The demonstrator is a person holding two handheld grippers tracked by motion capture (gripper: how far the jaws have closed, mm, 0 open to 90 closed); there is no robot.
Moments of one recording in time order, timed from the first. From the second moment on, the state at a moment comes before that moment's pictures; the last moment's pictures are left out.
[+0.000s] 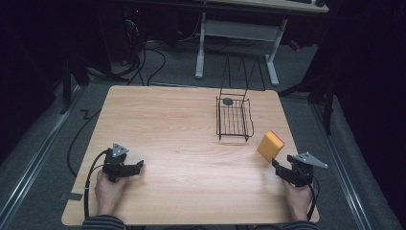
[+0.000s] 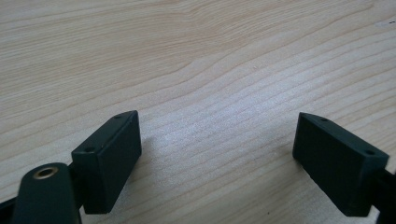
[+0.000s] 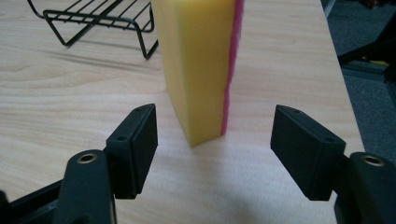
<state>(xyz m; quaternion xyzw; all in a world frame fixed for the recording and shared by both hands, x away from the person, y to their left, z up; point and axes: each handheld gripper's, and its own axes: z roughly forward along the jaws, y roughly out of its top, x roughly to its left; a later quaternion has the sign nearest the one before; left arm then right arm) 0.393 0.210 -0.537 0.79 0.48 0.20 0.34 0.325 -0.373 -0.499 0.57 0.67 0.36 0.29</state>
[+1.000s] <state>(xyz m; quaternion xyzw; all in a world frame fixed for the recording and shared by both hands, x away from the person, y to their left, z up) 0.393 0.210 -0.537 0.79 0.48 0.20 0.34 0.364 -0.367 -0.507 0.57 0.68 0.38 0.26</state>
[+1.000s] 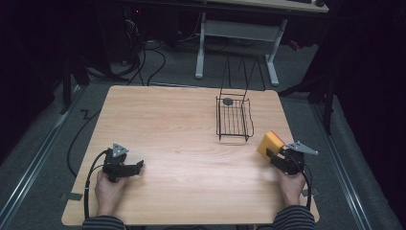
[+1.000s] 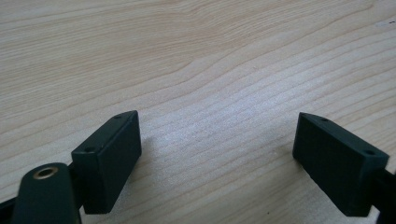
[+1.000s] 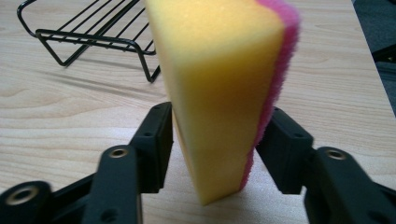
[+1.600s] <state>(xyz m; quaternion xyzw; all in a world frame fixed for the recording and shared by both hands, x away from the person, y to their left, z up) 0.393 0.210 -0.537 0.79 0.48 0.20 0.34 0.356 -0.364 -0.500 0.55 0.70 0.38 0.27</state>
